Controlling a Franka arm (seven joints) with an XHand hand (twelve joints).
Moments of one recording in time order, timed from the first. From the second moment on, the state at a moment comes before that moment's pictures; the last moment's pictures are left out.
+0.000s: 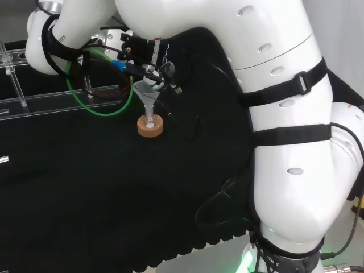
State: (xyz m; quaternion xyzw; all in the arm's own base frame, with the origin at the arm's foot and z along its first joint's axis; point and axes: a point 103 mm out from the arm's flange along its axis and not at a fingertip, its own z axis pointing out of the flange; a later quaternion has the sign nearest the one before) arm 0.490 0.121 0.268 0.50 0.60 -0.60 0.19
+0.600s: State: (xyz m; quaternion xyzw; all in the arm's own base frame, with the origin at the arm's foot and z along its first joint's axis) arm 0.490 0.149 0.264 0.48 0.59 -0.61 0.22
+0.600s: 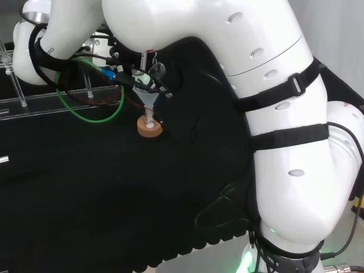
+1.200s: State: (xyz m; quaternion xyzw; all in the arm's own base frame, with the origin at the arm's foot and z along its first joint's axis) arm 0.474 0.113 0.289 0.51 0.63 -0.55 0.20
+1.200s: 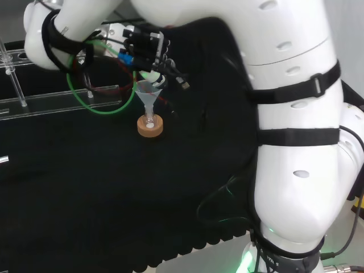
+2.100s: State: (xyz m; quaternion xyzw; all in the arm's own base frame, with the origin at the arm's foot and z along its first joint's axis) arm 0.422 -0.003 0.365 0.59 0.75 -0.22 0.21
